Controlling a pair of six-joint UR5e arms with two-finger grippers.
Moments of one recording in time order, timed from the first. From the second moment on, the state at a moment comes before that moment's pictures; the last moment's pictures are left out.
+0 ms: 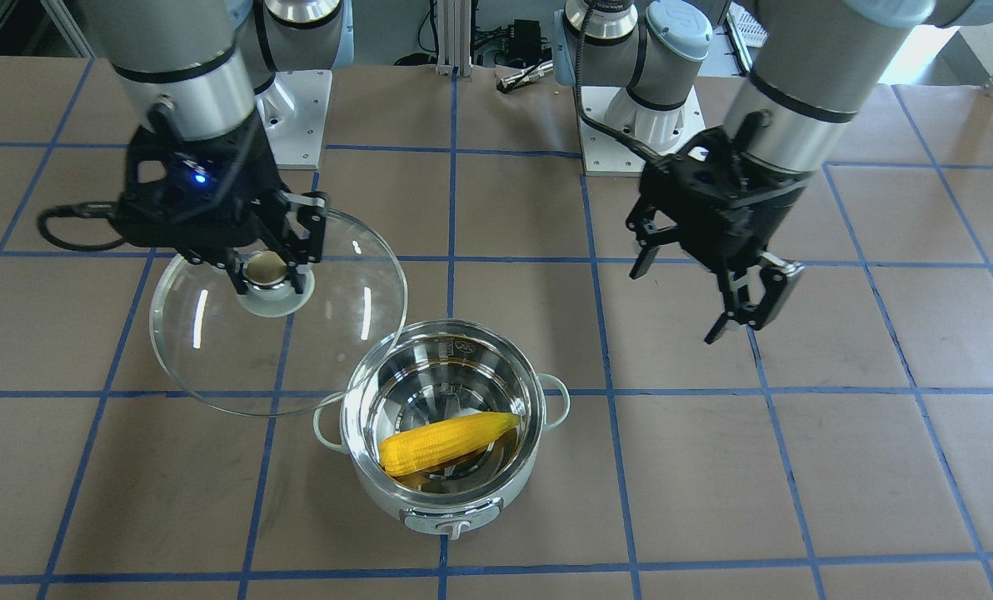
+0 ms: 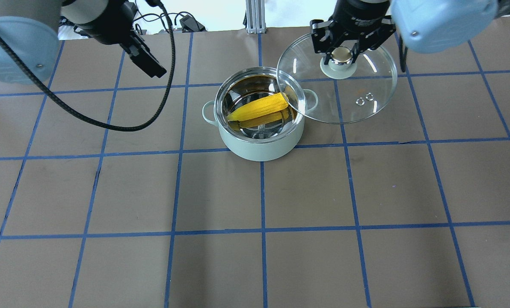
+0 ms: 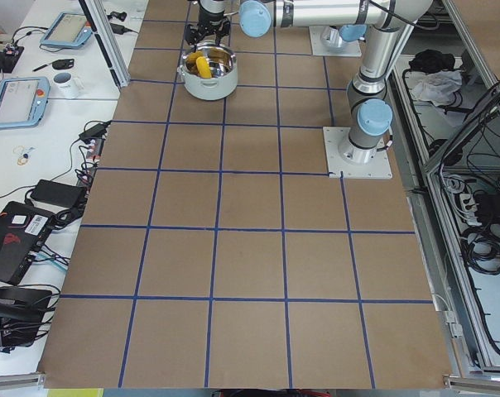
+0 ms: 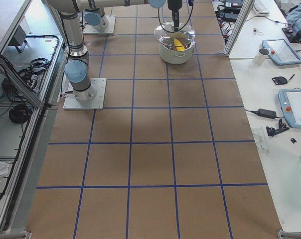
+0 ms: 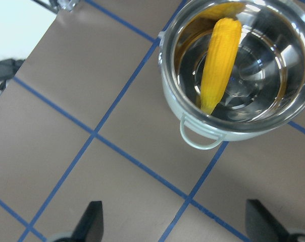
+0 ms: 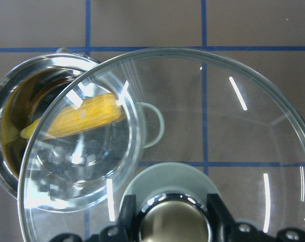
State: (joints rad) left arm -1.54 -1.67 -1.53 -1.27 1.40 0.95; right arm 1.72 -1.42 1.42 -1.74 -1.58 0.13
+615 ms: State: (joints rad) left arm -1.42 -1.65 -1.53 -1.34 1.59 0.57; right arm 1.88 -1.23 1.40 -1.98 -1.57 0.34
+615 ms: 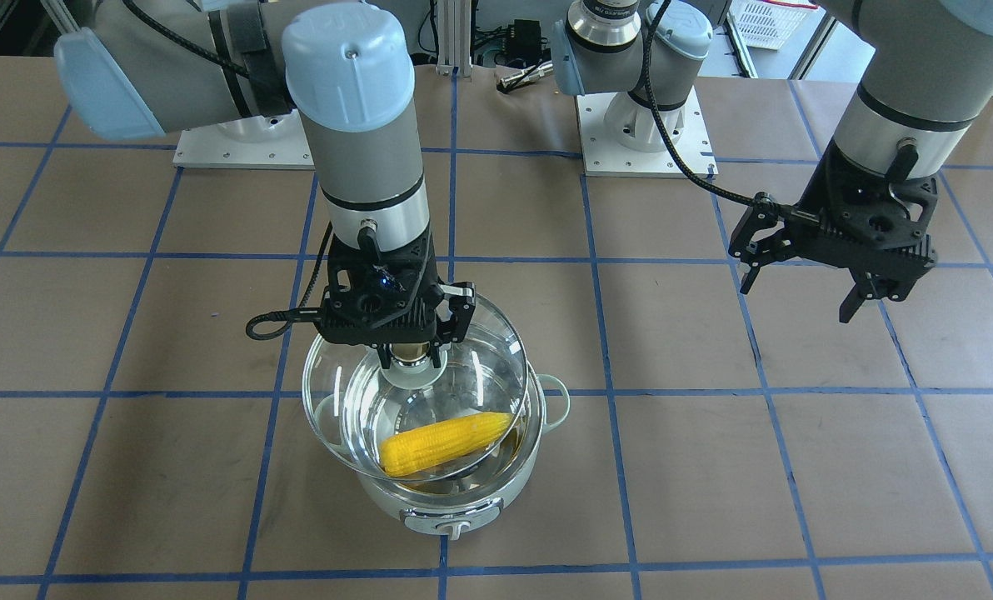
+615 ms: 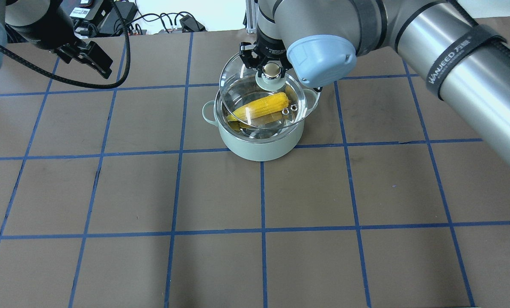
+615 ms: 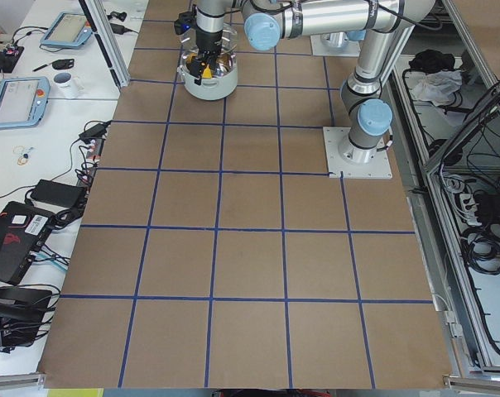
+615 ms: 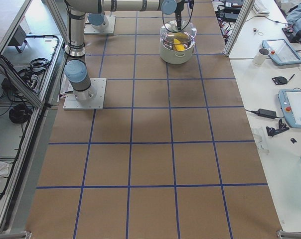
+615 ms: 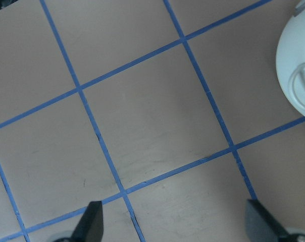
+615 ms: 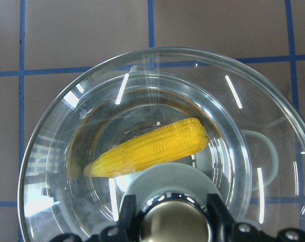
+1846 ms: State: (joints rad) left arm -1.43 -1.61 -1.55 -1.40 1.60 -0.01; right arm 1.91 -1.14 1.40 -2.02 -1.56 0.37
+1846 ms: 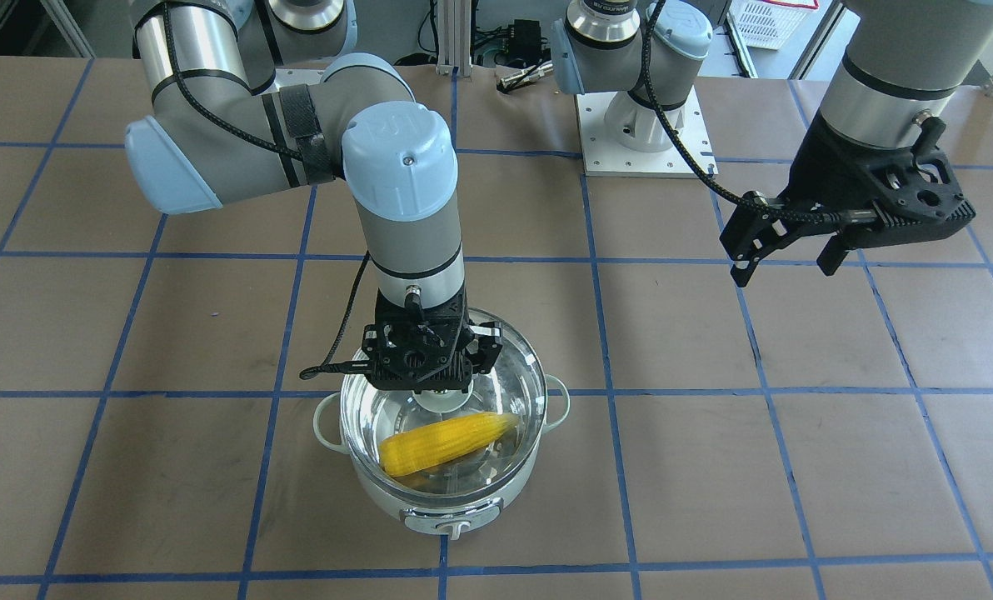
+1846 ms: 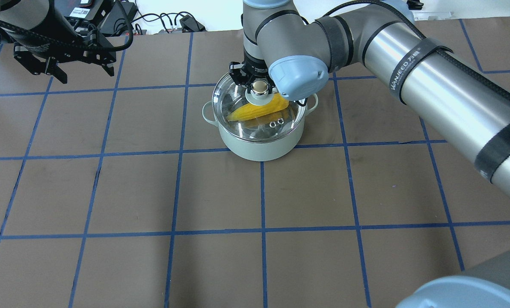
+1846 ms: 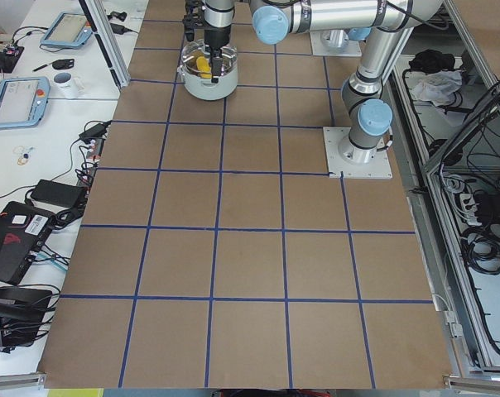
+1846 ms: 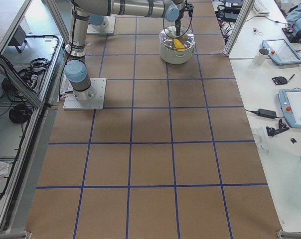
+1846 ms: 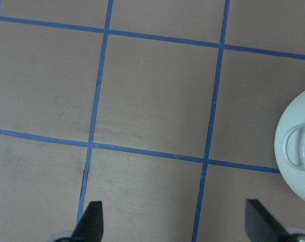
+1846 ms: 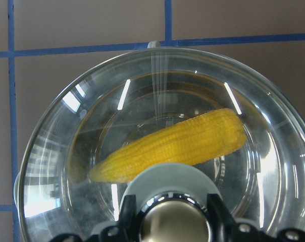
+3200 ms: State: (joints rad) left arm -1.44 -1.62 -1.56 -1.43 1.60 -0.07; right arm 1.92 -1.12 1.42 -2.04 -1.56 0.36
